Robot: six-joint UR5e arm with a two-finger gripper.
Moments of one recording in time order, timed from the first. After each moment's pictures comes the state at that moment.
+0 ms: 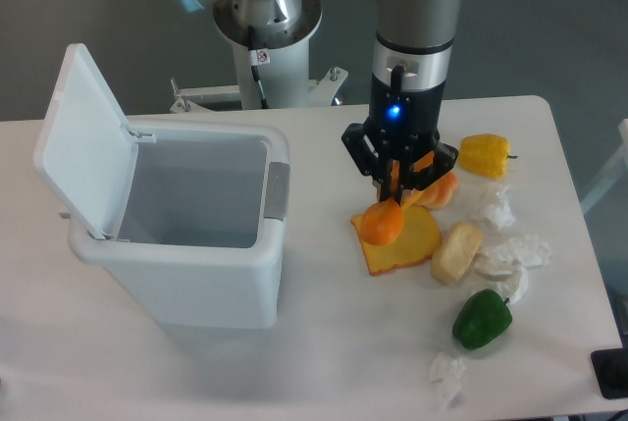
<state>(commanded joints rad) 2.60 -1.74 -1.49 -1.15 1.34 0.95</state>
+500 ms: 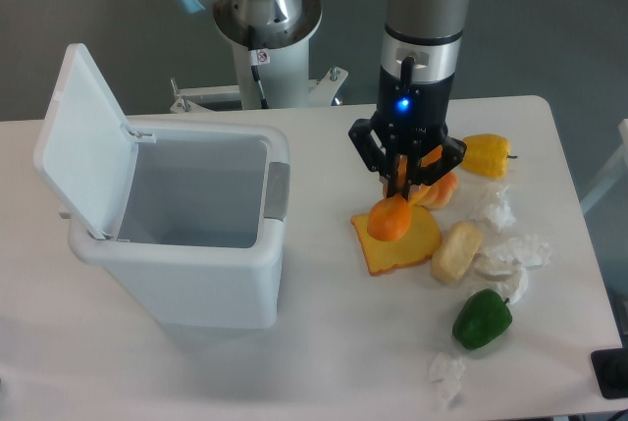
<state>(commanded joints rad) 2.61 -1.73 -1.49 -1.15 1.31 0.95</state>
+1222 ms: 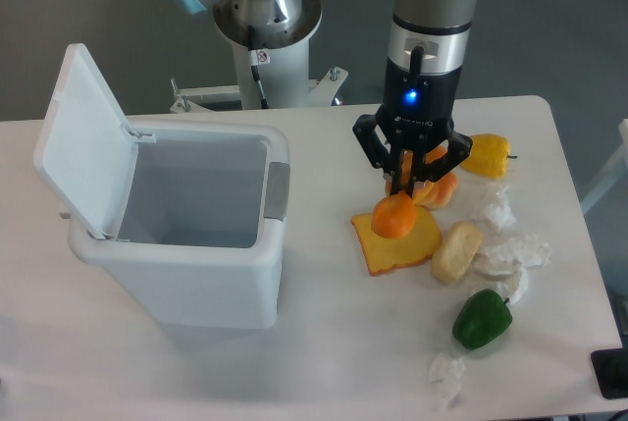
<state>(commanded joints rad) 2.62 -1.73 -1.48 -1.15 1.29 0.94</state>
